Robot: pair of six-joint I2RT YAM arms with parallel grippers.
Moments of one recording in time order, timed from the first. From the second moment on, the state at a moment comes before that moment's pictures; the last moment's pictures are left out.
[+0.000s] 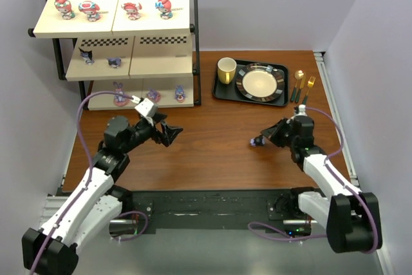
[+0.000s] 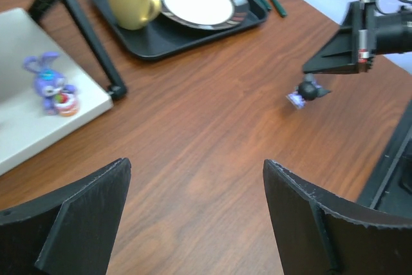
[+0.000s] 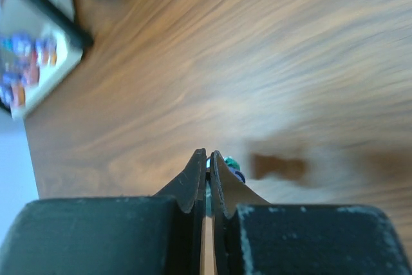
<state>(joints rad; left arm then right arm) -0.35 0.71 0.50 0.05 0.43 -0.14 0.03 1.03 0.36 0.06 -0.29 0.75</state>
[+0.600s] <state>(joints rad) -0.96 0.98 0.43 0.39 0.10 -0.06 0.49 1.02 0.57 -0.12 -0.06 0.99</state>
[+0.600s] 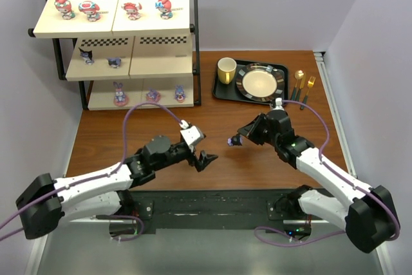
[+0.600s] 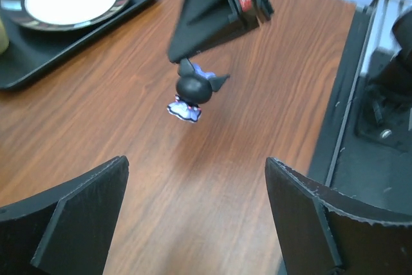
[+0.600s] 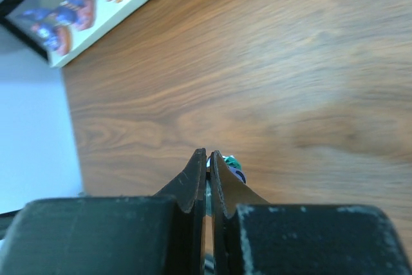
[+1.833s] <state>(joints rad) -1.05 1.40 0.38 0.98 0.05 0.24 0.58 0.93 0.57 -0.05 -0.19 1.08</state>
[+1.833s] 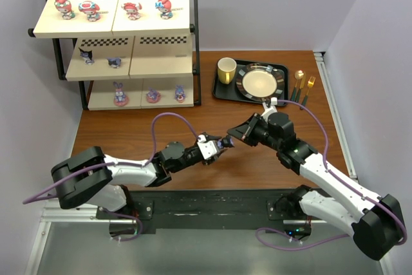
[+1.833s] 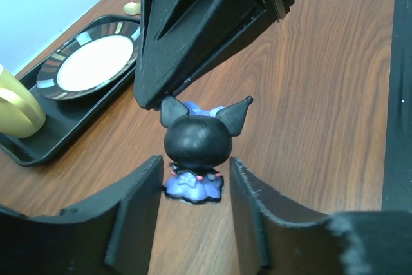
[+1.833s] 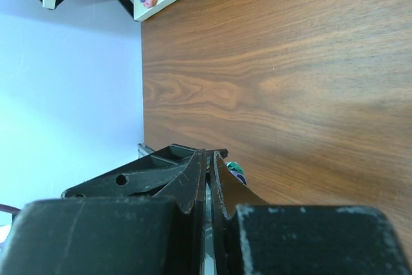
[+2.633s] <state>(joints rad) -0.82 1.31 0.26 1.14 0.32 -0.11 0.59 0.87 0.61 -0.02 -0.37 0.58</state>
